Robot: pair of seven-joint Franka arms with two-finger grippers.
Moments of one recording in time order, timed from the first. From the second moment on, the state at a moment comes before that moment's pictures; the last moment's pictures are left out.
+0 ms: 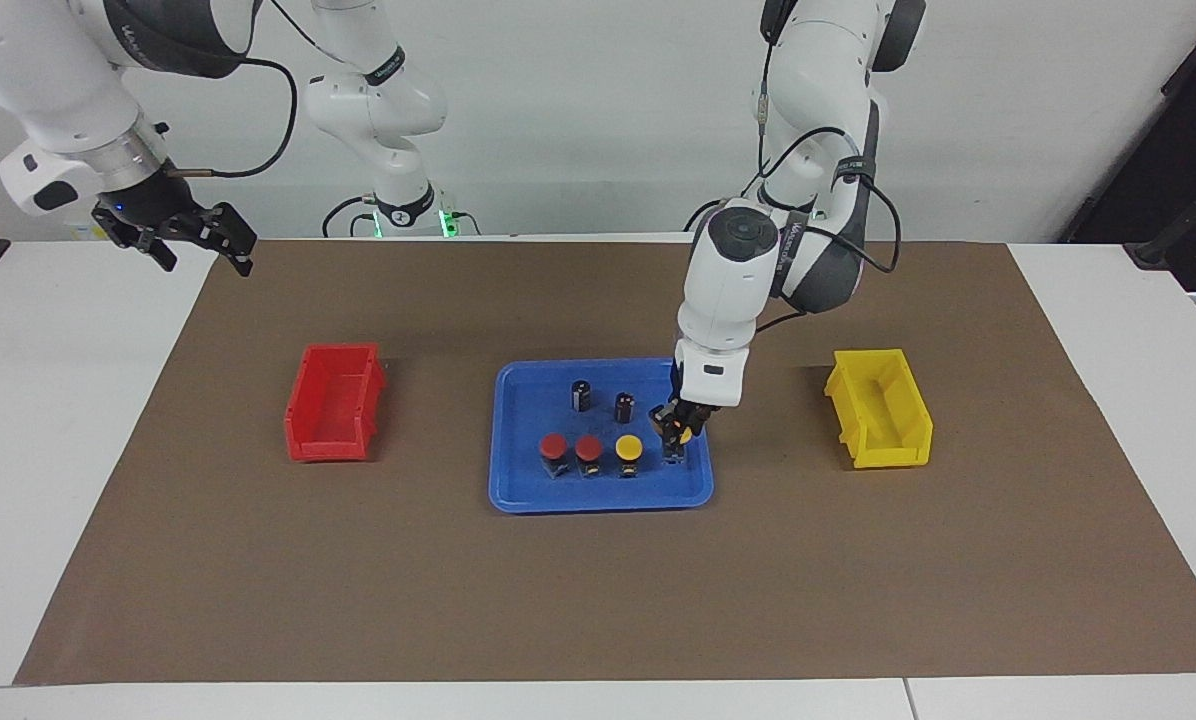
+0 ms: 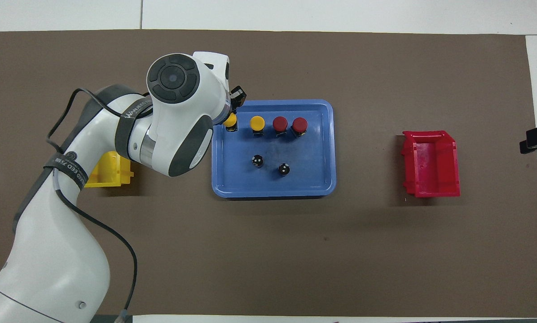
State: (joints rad) left arm -0.55 0.43 -0.01 -1.59 0.00 2.20 -1.09; right arm -0.01 -0.03 -0.13 -1.63 -0.02 1.51 -0.05
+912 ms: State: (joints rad) left arm -0.55 0.48 0.00 -1.60 0.00 2.23 -1.08; right arm 0.00 -0.03 -0.13 -1.63 -0.02 1.51 -0.05
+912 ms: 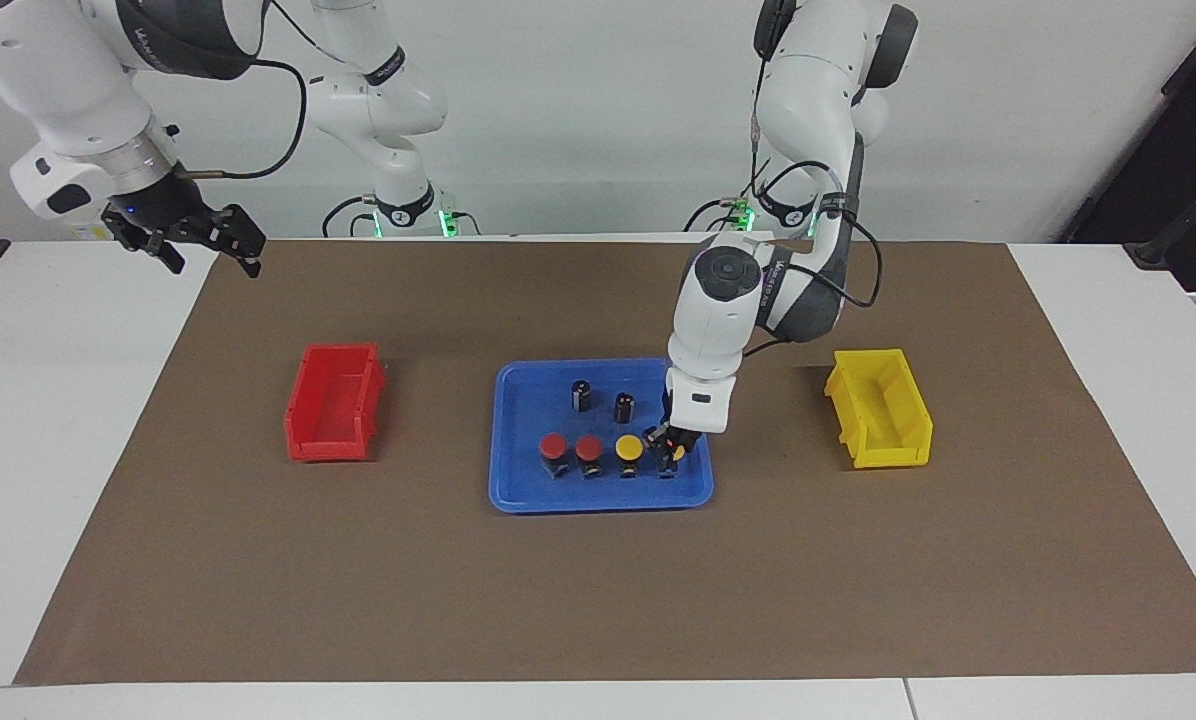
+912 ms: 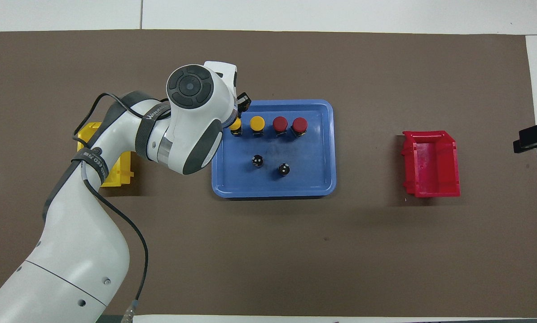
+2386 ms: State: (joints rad) left arm -0.21 0.04 0.03 -1.56 0.07 1.54 -0.17; right arm 0.00 -0.03 -0.13 -1.63 -0.02 1.51 -0.05
